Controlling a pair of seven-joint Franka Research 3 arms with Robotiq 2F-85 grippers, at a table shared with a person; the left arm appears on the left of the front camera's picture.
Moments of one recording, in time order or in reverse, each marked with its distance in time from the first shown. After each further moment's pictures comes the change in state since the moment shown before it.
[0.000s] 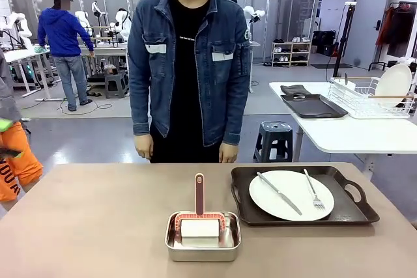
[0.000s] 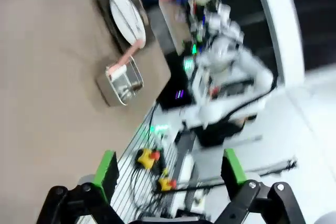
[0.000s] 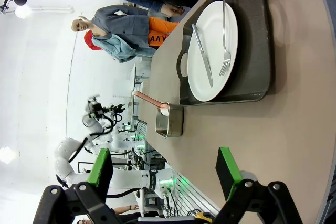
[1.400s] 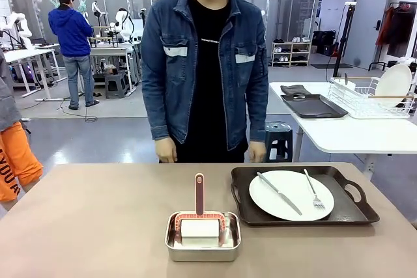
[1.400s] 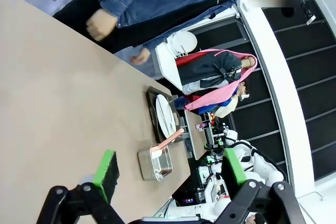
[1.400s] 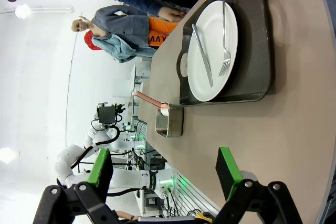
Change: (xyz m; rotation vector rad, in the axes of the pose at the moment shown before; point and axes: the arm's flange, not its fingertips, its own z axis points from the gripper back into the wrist) left arm -0.045 0.041 0.055 0.133 -0.519 0.087; right arm 0.000 0.000 0.000 0.000 0.000 0.000
